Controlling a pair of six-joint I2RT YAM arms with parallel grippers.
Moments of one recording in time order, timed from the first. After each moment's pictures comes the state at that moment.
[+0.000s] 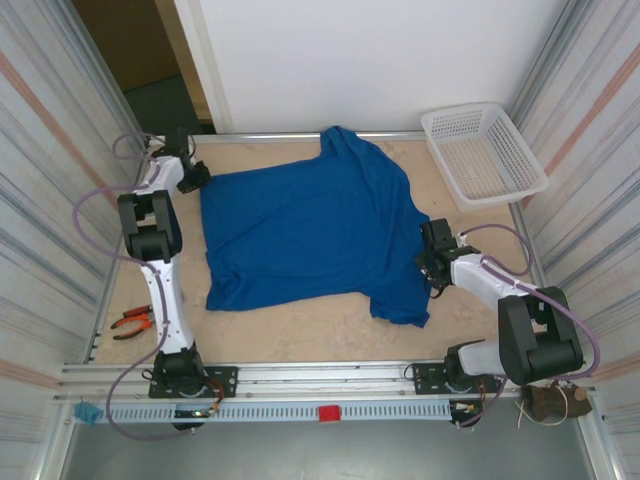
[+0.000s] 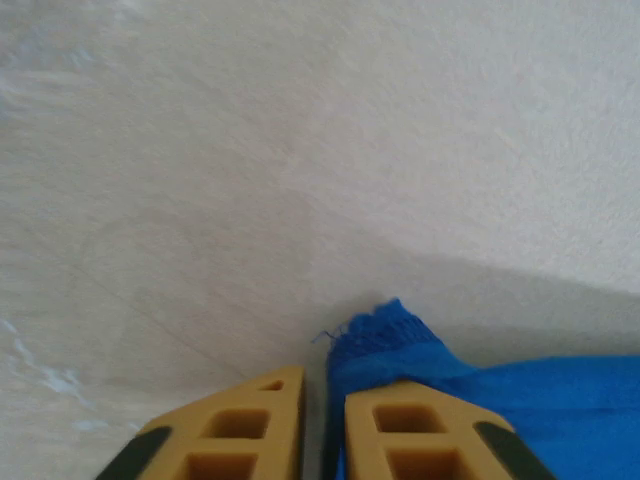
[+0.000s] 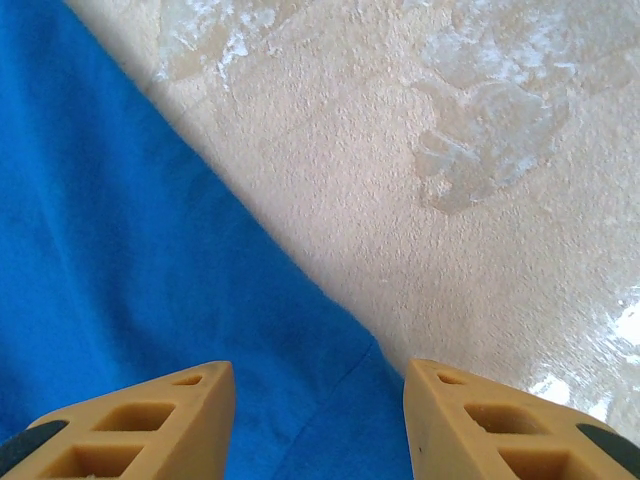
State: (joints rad) left arm 0.14 2.40 1.99 -0.64 0.07 -0.29; right arm 0.23 1.33 0.61 -0.43 0.22 1.12
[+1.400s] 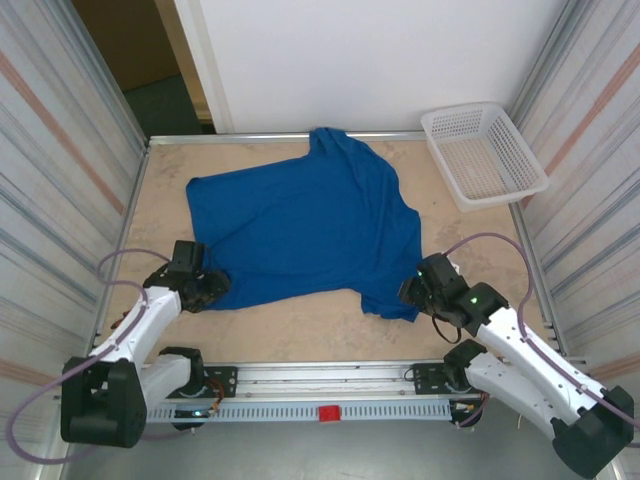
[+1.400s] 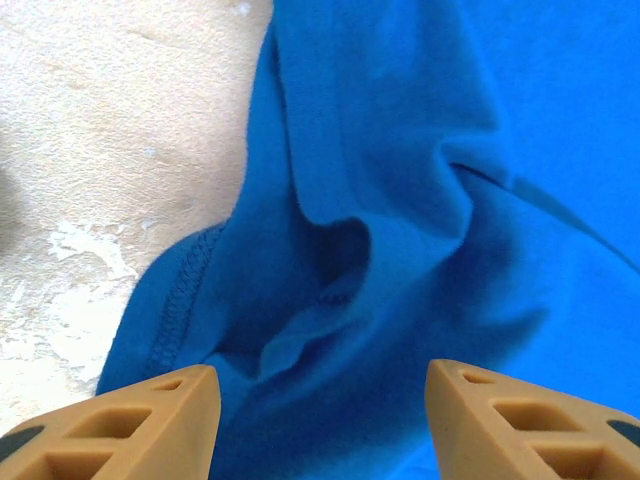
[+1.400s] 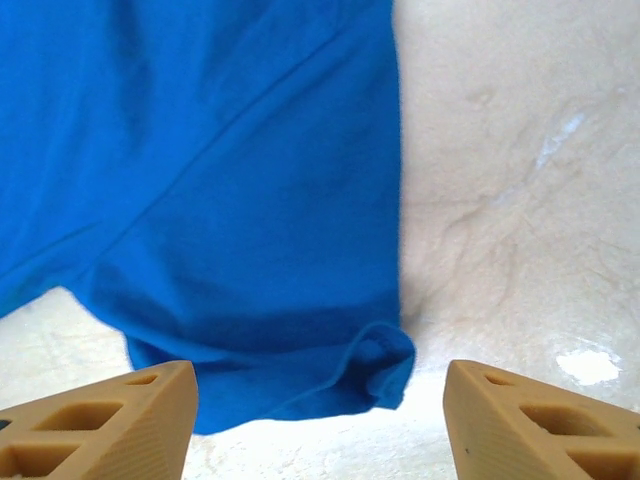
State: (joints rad) left arm -0.11 1.03 0.50 -0.64 0.00 -0.64; right arm 0.59 0.74 0.55 -0.89 0.16 0.93
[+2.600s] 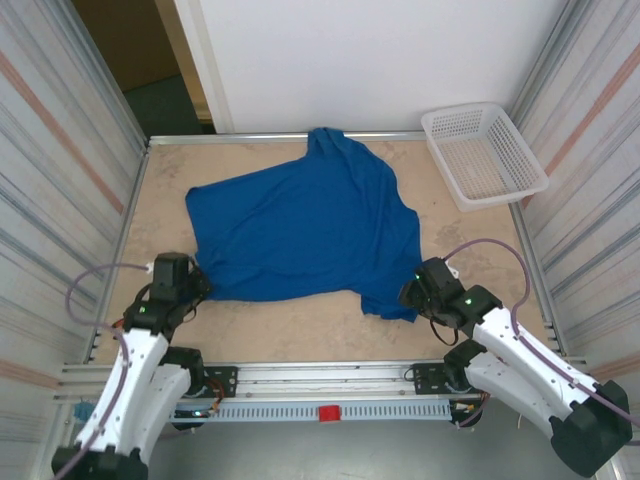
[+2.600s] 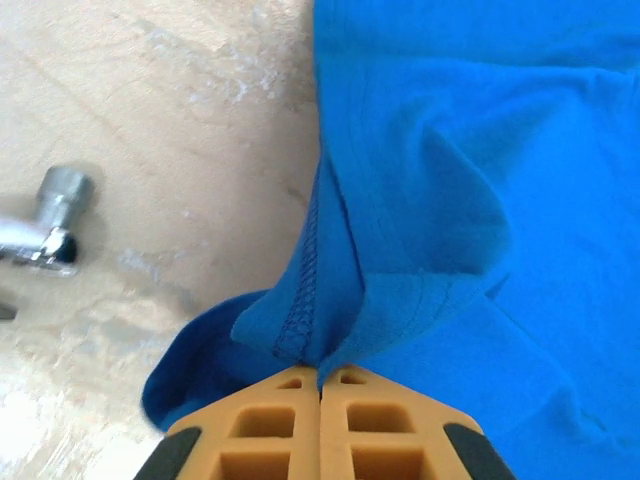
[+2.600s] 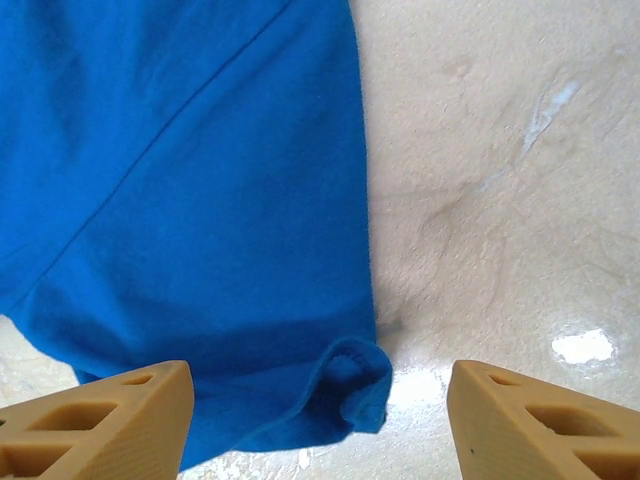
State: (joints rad) left arm -0.12 0.58 0.47 -0.78 -0.07 -0.79; right arm 0.57 0.77 0.48 -0.82 0.15 0.96
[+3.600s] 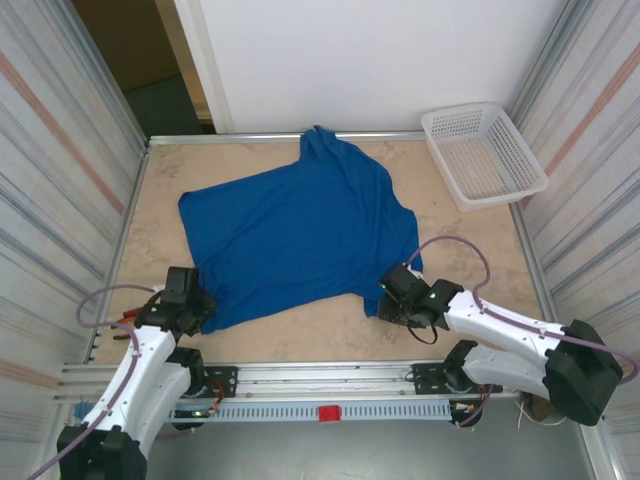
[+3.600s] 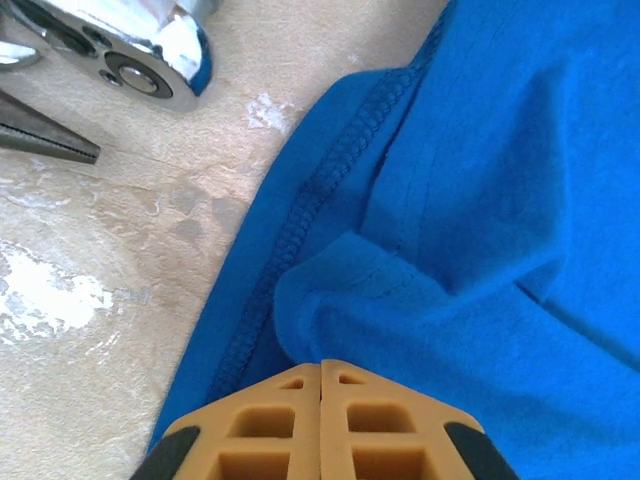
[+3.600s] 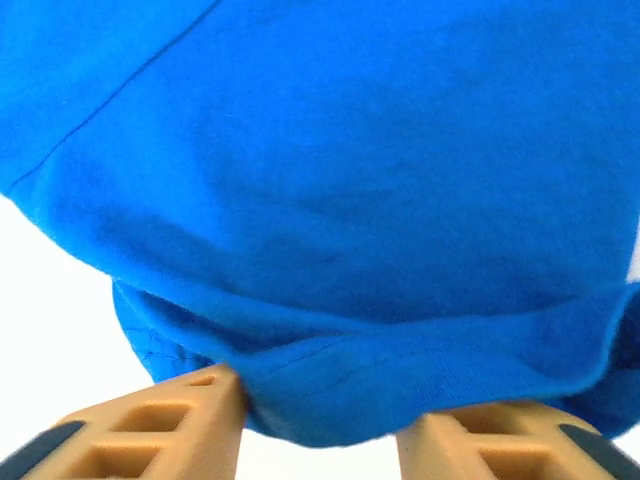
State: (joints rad) left arm -0.12 0.69 0.36 -0.78 -0.07 -0.91; right arm 0.82 1.05 0.50 -0.67 0.11 1.00
